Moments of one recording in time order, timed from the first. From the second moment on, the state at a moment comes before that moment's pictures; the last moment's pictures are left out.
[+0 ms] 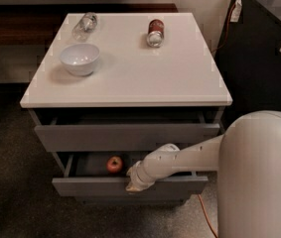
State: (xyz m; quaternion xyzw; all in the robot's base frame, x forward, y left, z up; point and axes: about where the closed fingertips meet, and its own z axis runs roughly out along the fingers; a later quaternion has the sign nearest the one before) arm 0.532 0.021 0.419 -0.70 0.68 0.10 0.22
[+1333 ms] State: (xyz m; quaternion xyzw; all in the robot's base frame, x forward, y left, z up) arm 0.469 0.048 0.420 -0.71 0.65 0.18 0.21
